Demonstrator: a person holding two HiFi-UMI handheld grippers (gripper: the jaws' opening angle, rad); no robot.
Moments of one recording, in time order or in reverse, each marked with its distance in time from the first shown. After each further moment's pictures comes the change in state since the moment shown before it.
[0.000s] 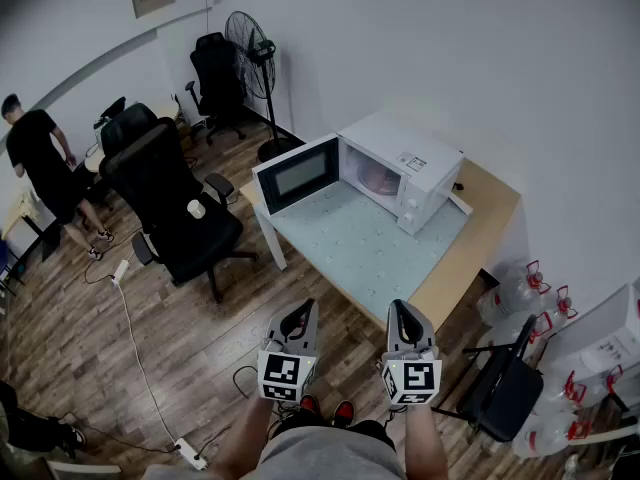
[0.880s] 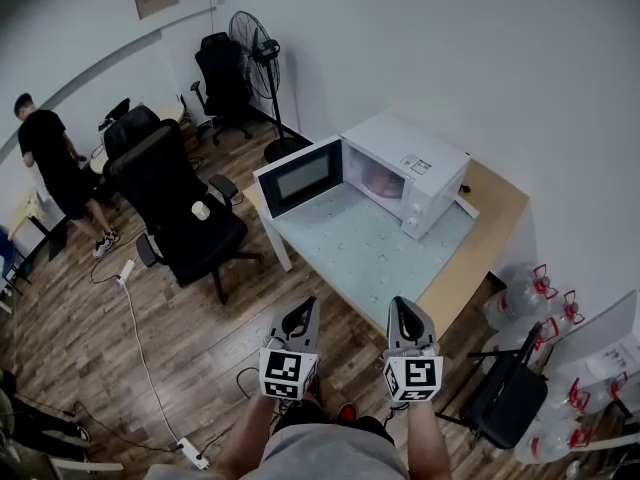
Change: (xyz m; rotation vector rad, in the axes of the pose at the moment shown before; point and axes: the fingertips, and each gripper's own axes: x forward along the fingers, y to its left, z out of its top) left arm 0.029 0.003 -0.001 0.003 0.021 0.024; right arm 0.028 -0.018 -0.007 0.026 -0.001 0.030
